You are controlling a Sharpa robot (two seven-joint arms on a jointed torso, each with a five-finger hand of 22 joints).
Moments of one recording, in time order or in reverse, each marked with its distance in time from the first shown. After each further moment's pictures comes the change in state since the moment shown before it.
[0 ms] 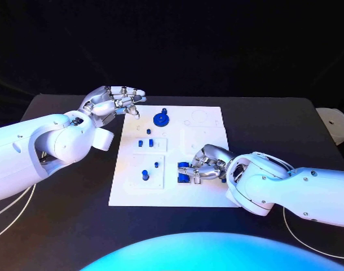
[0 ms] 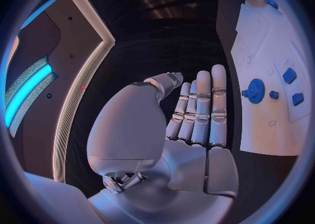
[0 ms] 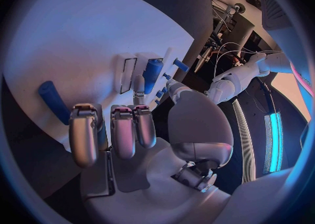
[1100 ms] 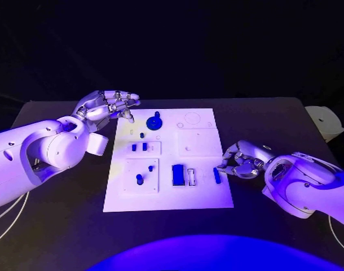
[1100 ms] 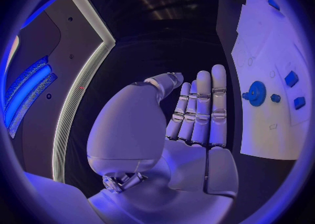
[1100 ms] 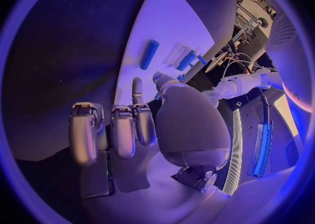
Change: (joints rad) left arm 0.000 0.003 0.000 -0.001 0.000 0.000 0.001; left_hand 0.000 0.000 0.003 -0.003 0.000 0.000 0.000 0.000 -0.001 0.000 0.000 0.000 -0.001 0.000 0.000 0.000 -0.001 0.000 0.000 0.000 0.000 0.000; right arm -0.016 -0.289 -0.007 0.052 -0.185 -0.037 0.104; right_hand 0.247 0.001 0.029 -0.026 0.007 -0.051 0.027 -0.052 -0.025 0.002 0.013 -0.039 0.000 0.000 0.007 -0.004 0.000 0.000 -0.004 0.004 -0.019 0.001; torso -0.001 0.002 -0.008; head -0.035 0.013
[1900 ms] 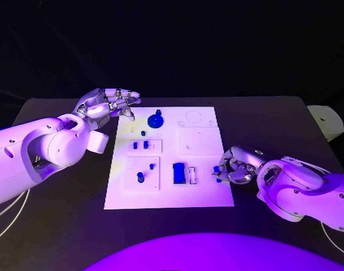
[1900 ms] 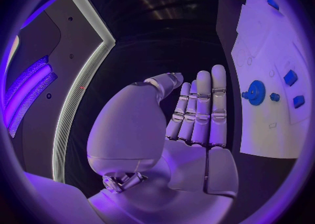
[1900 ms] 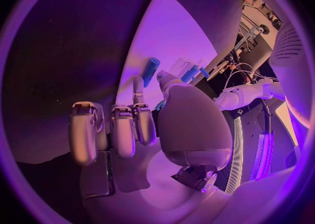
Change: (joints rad) left arm 0.000 -0.004 -0.001 0.000 0.000 0.002 -0.001; left_hand -0.004 0.004 0.000 0.000 0.000 0.000 0.000 0.000 0.000 0.000 0.000 0.007 0.000 0.000 0.000 0.000 -0.001 0.000 -0.004 0.004 0.000 0.001; right arm -0.042 0.062 0.006 -0.024 -0.077 0.035 -0.066; right_hand -0.019 -0.031 -0.035 0.020 -0.012 0.017 -0.003 -0.003 0.002 0.000 0.000 -0.011 0.000 0.000 0.000 0.000 0.000 0.000 0.000 0.000 -0.013 0.000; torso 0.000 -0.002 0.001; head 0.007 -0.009
